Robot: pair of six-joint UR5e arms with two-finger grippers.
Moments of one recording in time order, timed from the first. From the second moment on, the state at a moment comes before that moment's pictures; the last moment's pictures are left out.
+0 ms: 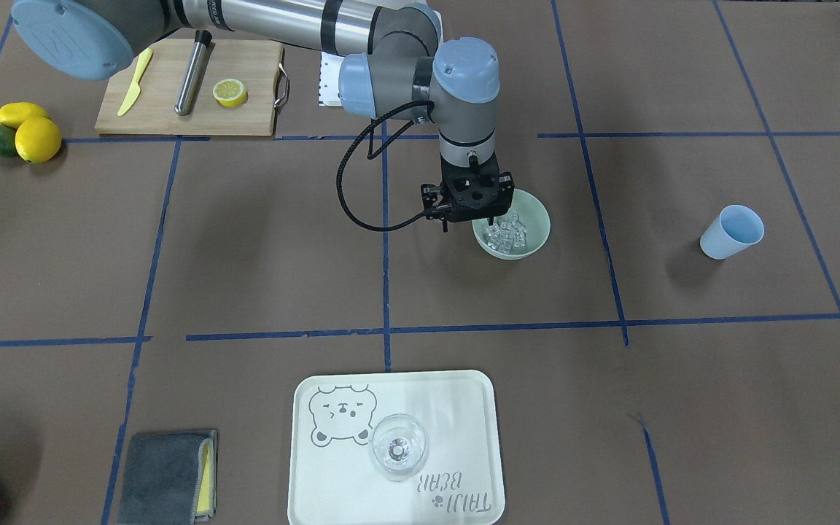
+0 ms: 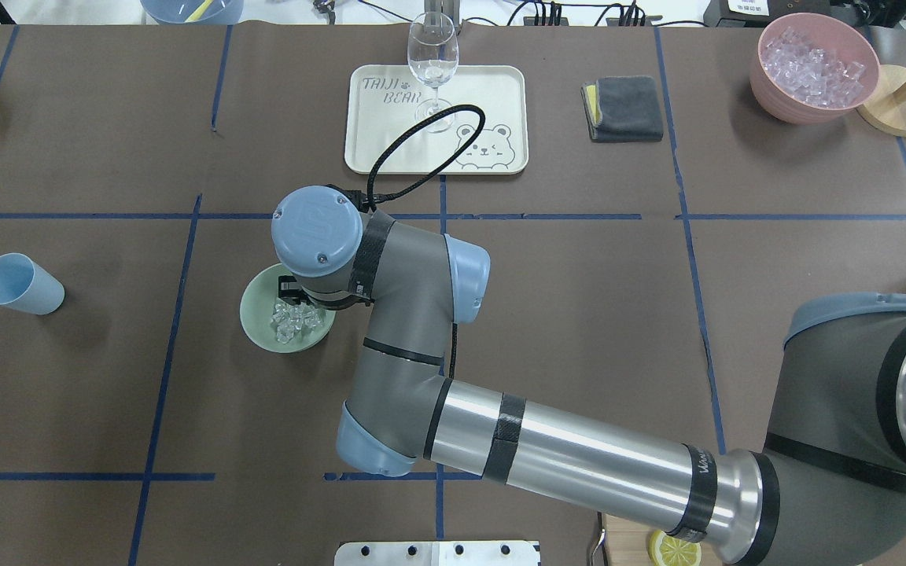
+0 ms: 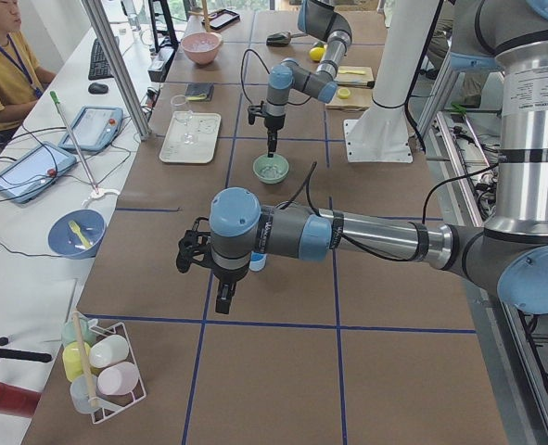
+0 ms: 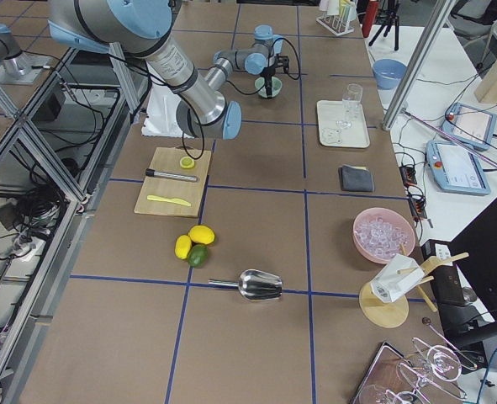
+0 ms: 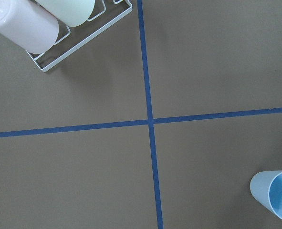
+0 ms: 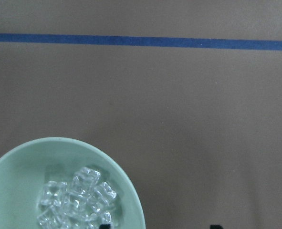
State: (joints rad) left arm -1.64 -1.52 -1.76 -1.60 -2.37 0.02; right arm 0.40 -0.48 1.19 -1.40 1.75 1.24
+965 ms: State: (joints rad) left arm -1.64 -1.52 -1.76 -1.60 -2.37 0.02; right arm 0.38 -0.48 1.16 -1.37 1.75 1.25
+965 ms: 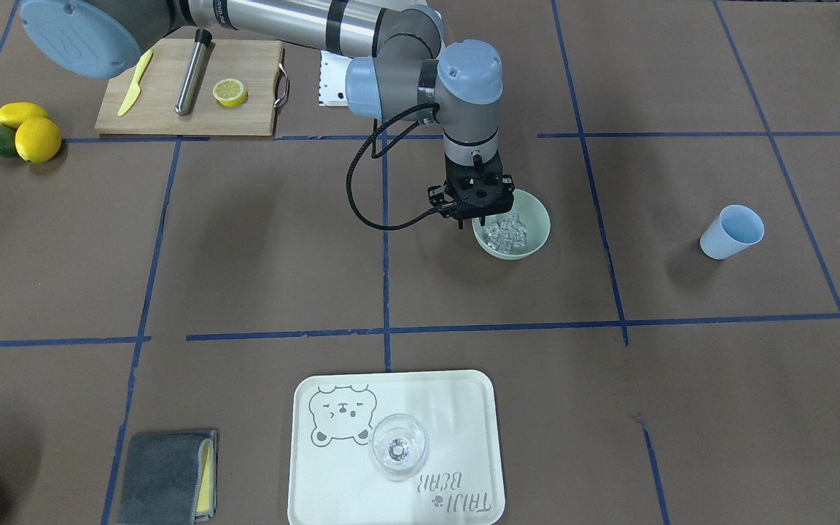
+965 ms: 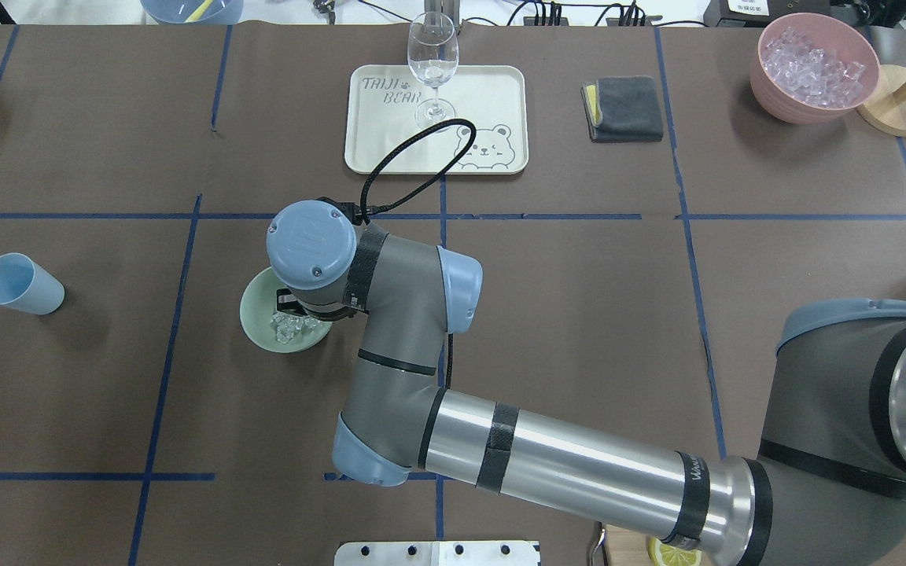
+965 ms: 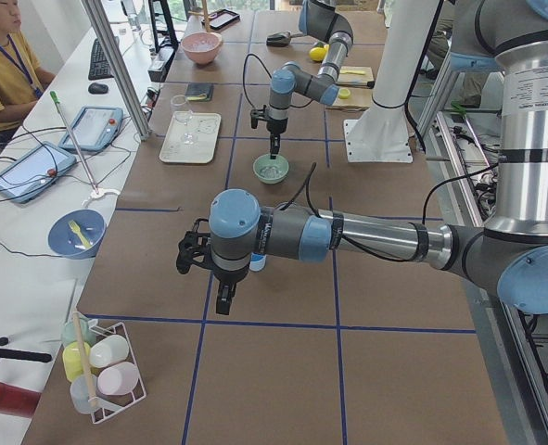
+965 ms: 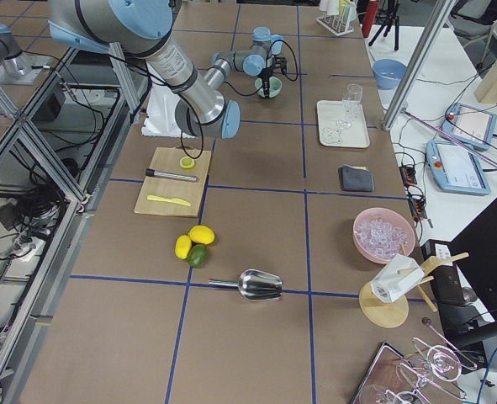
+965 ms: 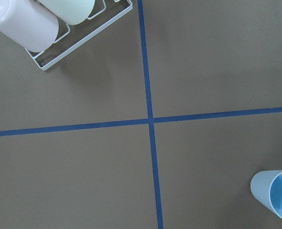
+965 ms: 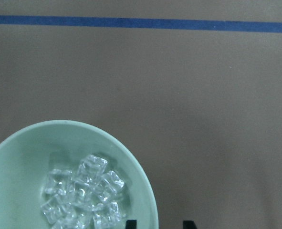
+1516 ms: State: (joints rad) left arm -1.64 -1.52 -1.76 -1.60 -2.37 0.02; right arm 0.38 -0.48 1.16 -1.36 1.75 1.25
